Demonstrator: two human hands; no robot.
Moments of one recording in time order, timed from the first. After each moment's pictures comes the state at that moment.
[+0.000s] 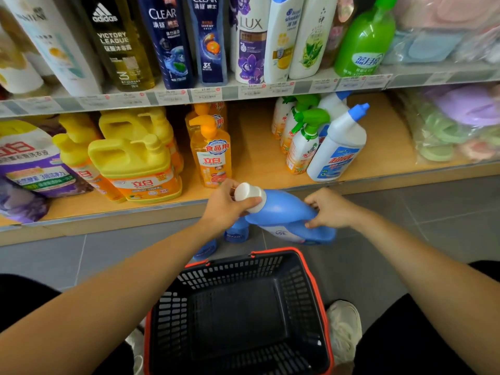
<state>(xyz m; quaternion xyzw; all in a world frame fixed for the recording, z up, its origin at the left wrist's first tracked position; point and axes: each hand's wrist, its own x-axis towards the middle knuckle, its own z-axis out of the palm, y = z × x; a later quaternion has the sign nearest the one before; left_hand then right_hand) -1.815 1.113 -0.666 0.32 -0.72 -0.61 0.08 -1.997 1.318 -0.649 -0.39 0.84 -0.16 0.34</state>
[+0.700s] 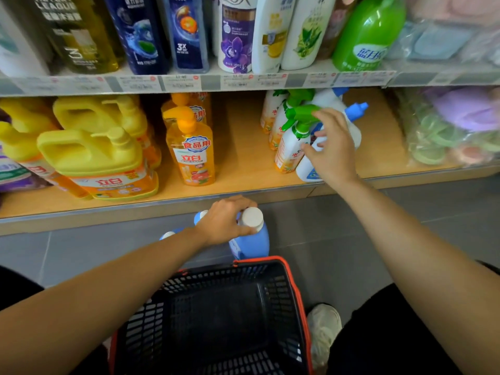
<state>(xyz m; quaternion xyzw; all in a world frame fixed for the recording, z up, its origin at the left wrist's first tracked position) -1.840 1.118 -0.704 0.09 -0.92 -0.39 0.00 -2.057 1.269 -0.610 -0.35 0.86 -0.37 -0.05</state>
